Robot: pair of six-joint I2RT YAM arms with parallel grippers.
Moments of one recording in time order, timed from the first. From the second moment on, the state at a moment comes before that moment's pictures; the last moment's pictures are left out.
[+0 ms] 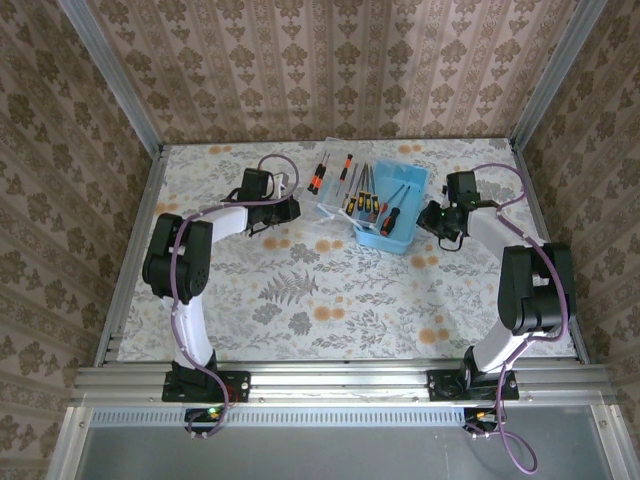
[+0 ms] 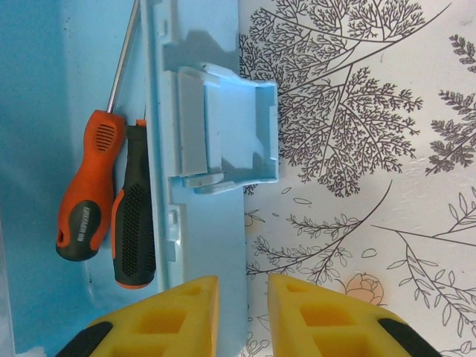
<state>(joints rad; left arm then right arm) -0.34 1.96 1.21 -0.07 0.44 -0.40 0.00 1.66 1.05 -0.42 -0.23 0.55</state>
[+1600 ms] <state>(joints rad) -0.50 1.59 1.17 -0.42 -0.02 -0.23 0.07 1.84 1.11 -0.36 -0.28 0.64</state>
